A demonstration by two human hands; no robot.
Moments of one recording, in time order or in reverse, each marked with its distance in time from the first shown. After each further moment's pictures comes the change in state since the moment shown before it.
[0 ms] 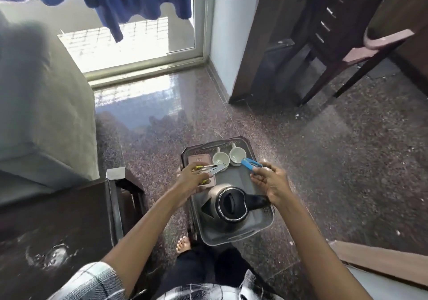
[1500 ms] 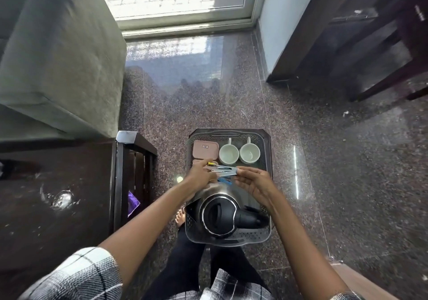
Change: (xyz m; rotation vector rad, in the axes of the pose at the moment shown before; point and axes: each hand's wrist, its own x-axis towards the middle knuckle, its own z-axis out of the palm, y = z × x) left_hand 0.067 -0.026 0.040 0.171 0.195 -0.195; right_hand 0.107 0.032 0.009 -0.133 -0.421 0.402
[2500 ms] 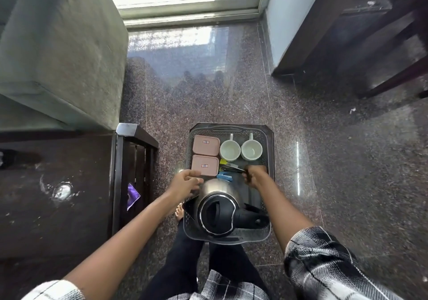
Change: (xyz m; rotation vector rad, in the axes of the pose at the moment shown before) left_hand -0.015 -0.035 -0.018 -0.073 0.121 -0.065; right_hand 0.107 0.027 -0.026 -0.297 0.509 0.178
